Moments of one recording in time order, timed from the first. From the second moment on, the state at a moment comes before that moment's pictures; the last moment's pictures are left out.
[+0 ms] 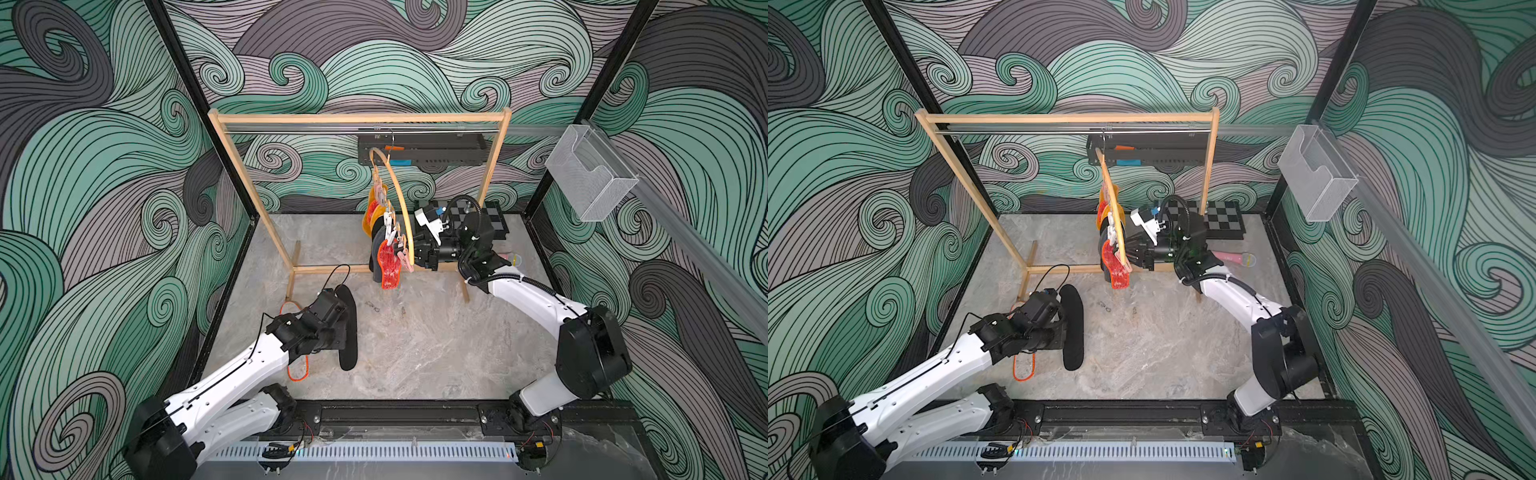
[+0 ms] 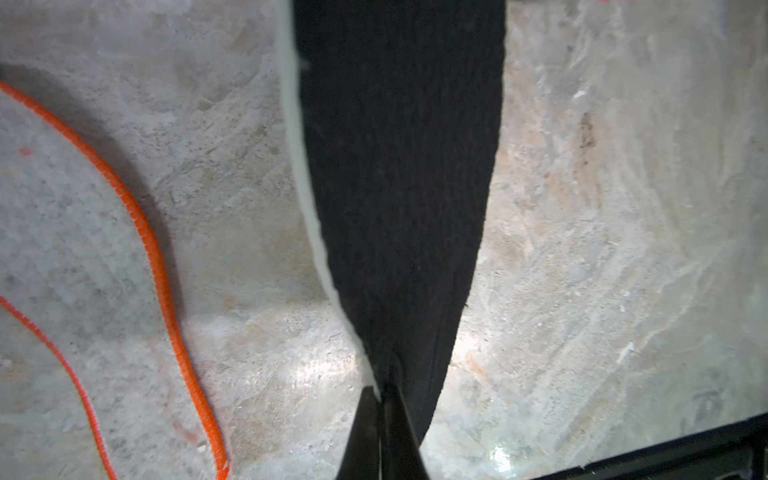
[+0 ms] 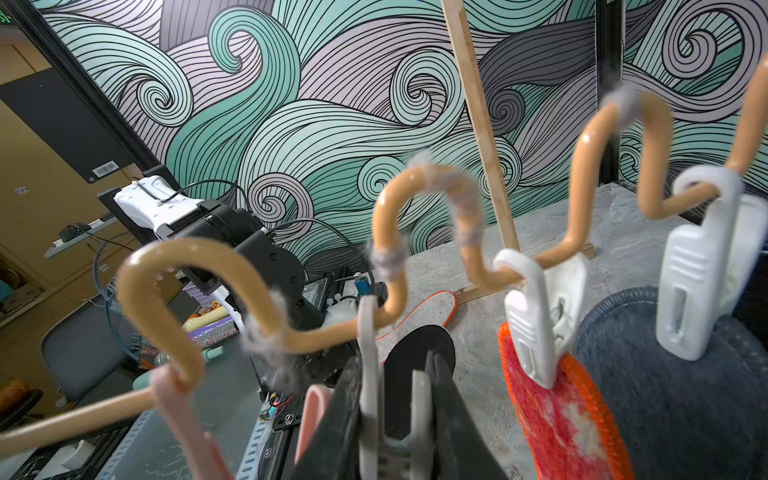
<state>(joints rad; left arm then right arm) -0.68 0.99 0.69 -0.84 -0.11 -0.64 0.42 1.57 1.13 0.39 -1.11 0.34</state>
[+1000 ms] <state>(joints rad) -0.64 1.38 0.81 -1.02 -0.20 -0.68 0.42 1.56 1.11 0.39 -1.11 0.32</state>
